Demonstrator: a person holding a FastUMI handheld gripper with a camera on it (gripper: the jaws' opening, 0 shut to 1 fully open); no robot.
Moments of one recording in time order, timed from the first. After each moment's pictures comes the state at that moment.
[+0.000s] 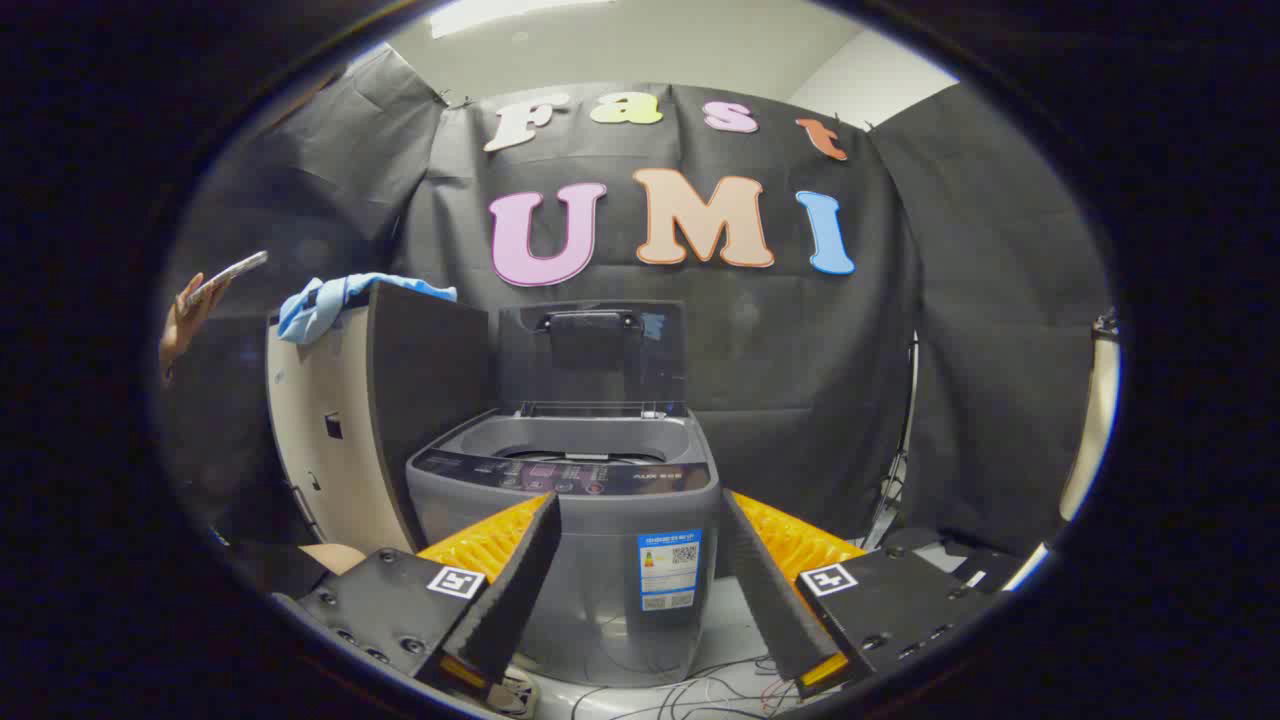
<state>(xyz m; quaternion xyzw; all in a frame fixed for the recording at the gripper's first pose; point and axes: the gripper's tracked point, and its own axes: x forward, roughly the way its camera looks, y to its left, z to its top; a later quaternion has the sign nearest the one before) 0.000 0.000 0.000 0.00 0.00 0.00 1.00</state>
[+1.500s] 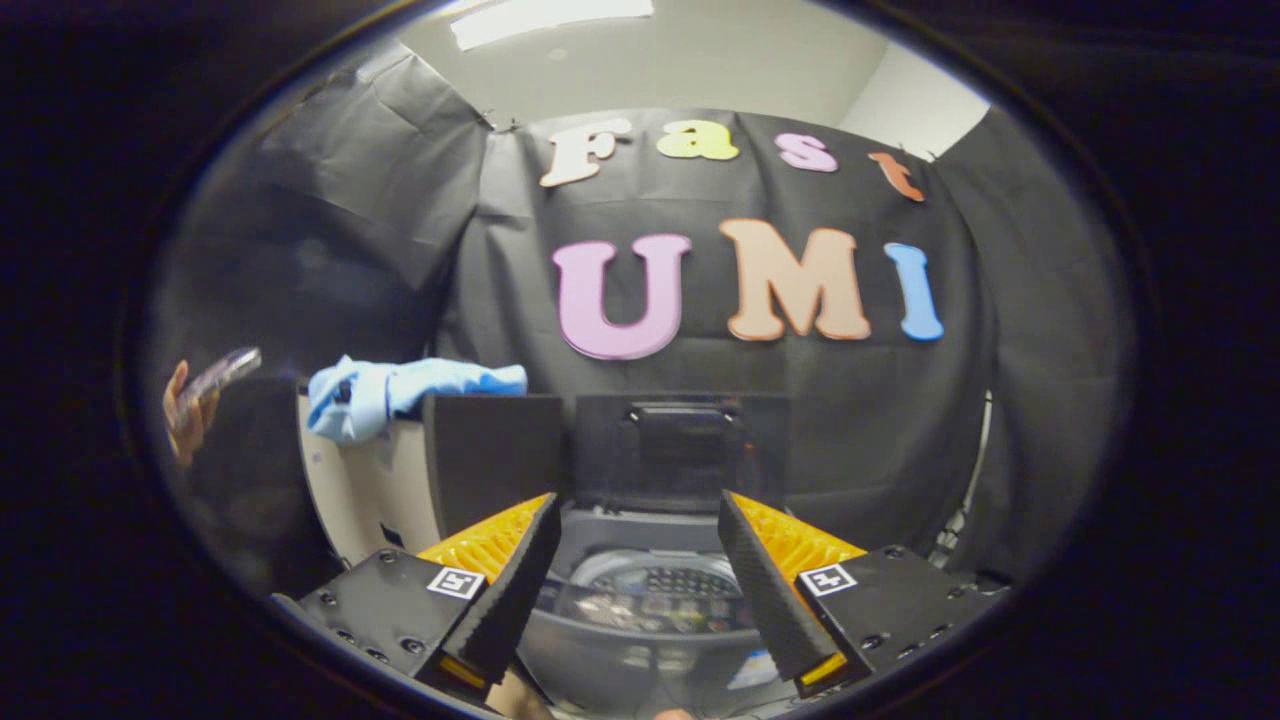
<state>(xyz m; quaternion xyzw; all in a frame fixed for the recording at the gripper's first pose) 0.086 0.151 0.154 -0.01 -0.07 0.10 0.99</state>
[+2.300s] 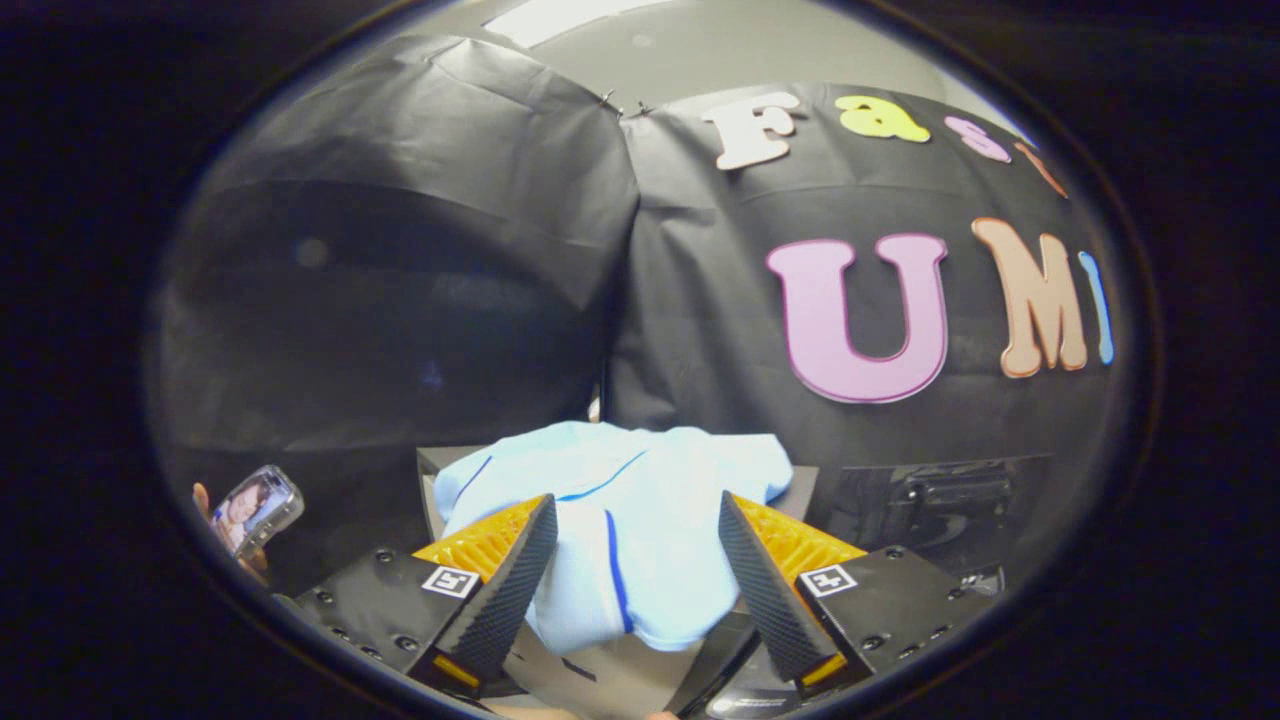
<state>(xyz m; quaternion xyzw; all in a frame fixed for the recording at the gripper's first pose) 0.161 0.408 0.203 -0.01 -0.03 0.31 0.95</state>
